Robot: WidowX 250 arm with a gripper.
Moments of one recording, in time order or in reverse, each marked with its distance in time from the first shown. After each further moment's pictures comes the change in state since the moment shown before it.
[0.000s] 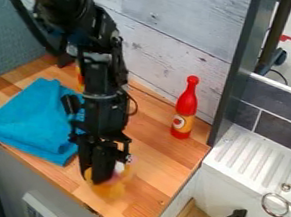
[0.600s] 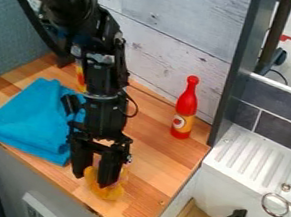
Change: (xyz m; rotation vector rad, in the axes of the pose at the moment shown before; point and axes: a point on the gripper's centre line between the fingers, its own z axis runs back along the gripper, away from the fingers) arm 0.000 0.001 0.003 0.000 0.036 0.063
